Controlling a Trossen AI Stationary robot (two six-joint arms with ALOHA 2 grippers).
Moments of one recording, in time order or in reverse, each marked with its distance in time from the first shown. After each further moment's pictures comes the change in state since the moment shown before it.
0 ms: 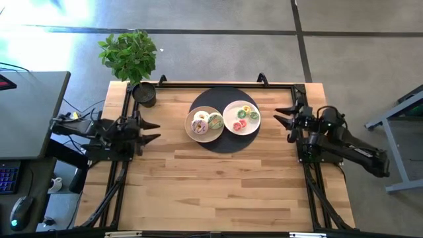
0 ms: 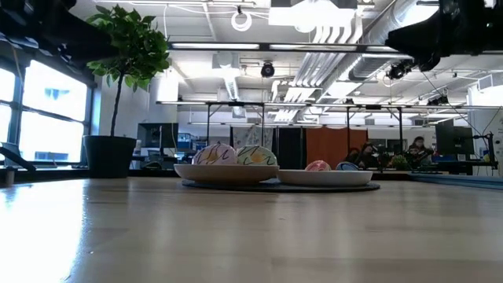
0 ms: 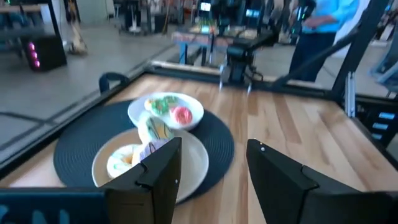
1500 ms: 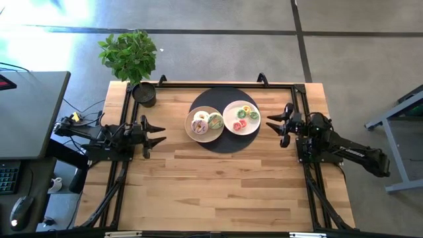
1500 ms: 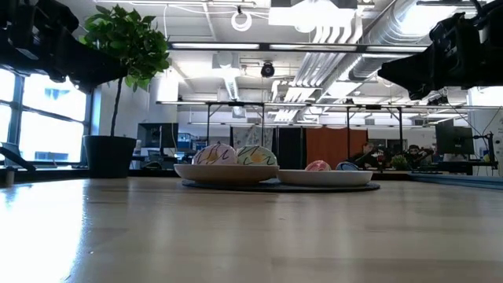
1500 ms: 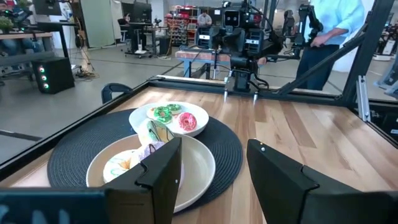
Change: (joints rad) left arm 0.000 -0.087 -0.245 0.264 -0.024 0.083; right arm 0.000 0.004 -0.242 0.238 -0.066 0.022
